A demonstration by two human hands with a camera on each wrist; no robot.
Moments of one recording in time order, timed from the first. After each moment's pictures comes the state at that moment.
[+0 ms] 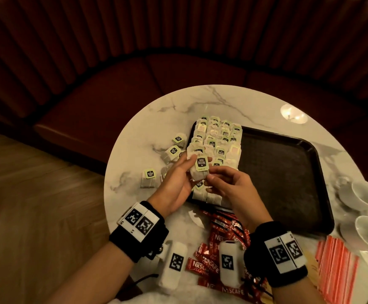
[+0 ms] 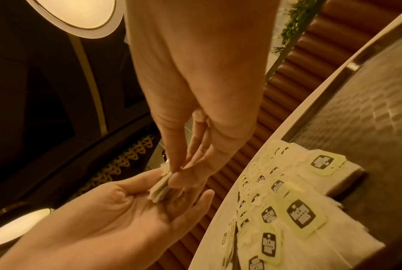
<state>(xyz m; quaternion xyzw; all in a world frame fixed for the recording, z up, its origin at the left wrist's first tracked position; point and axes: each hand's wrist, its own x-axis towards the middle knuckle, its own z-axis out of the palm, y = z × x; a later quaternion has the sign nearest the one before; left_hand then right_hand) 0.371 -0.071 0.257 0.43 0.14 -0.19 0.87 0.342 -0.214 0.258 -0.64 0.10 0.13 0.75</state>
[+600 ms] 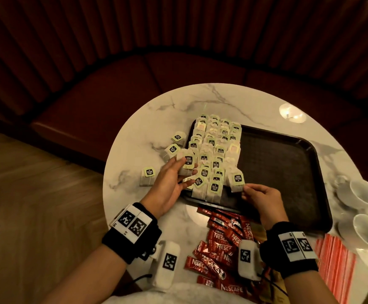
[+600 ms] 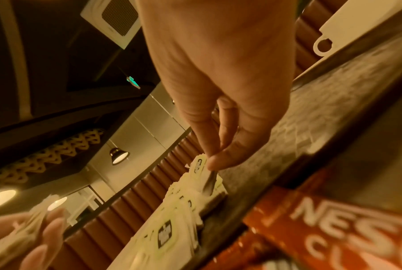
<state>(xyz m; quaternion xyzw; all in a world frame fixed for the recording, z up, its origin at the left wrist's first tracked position) 0.371 -0.057 0.237 0.48 0.19 -0.16 0.84 0.348 -0.286 0.192 -0.67 0.35 0.07 0.65</state>
